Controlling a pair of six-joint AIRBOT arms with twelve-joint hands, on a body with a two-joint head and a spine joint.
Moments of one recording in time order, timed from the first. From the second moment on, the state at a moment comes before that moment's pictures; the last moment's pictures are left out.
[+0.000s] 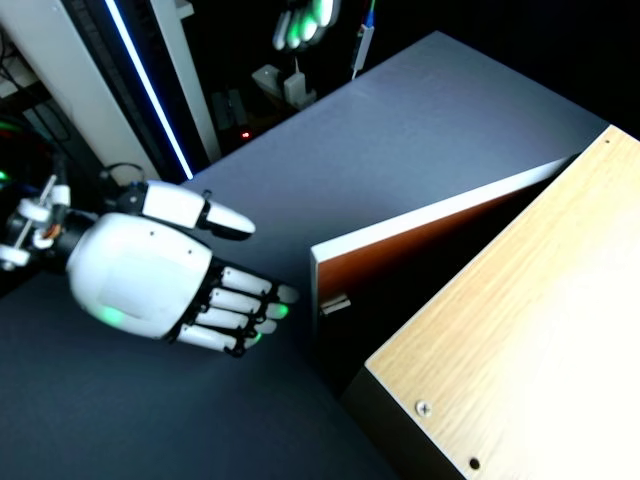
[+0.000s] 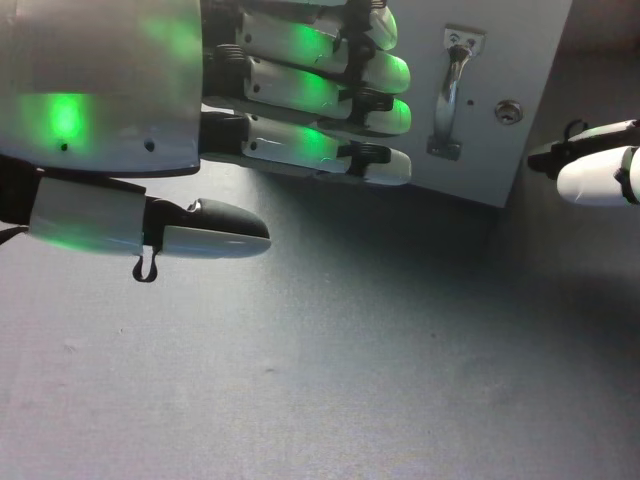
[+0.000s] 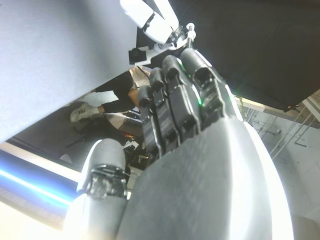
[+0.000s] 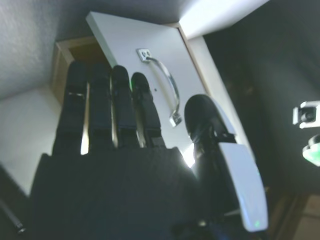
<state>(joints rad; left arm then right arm) -0.03 -0.77 1.07 1.52 -1.03 0.14 -0.43 -0.77 0.98 -0.24 0.10 -0.03</state>
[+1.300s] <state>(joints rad) -0.03 -0.77 1.07 1.52 -1.03 0.14 -0.44 -0.79 1.12 -0.63 0.23 0.06</state>
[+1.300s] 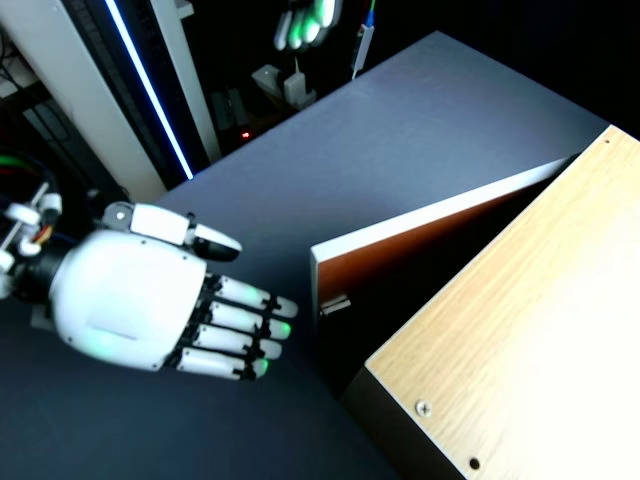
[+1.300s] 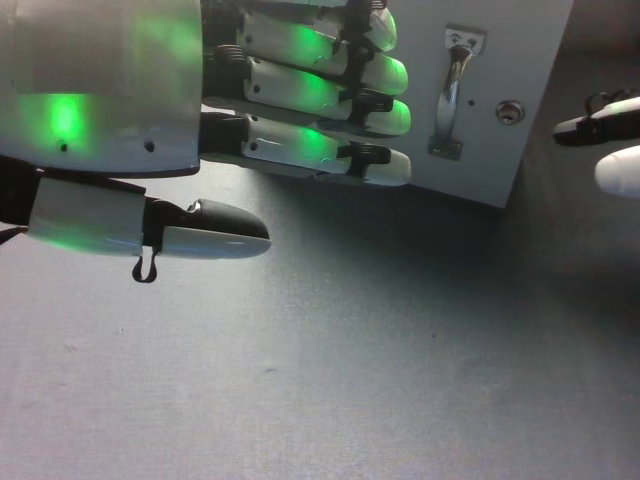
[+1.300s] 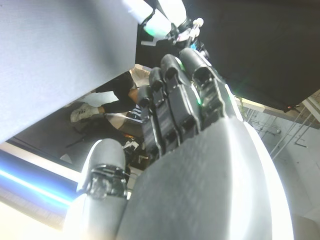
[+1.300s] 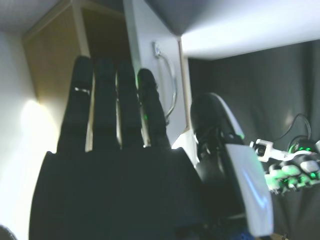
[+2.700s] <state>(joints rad) -0.03 -0.77 1.07 1.52 -1.03 0.14 -0.40 -0.88 1.23 -0.38 0.21 0.24</state>
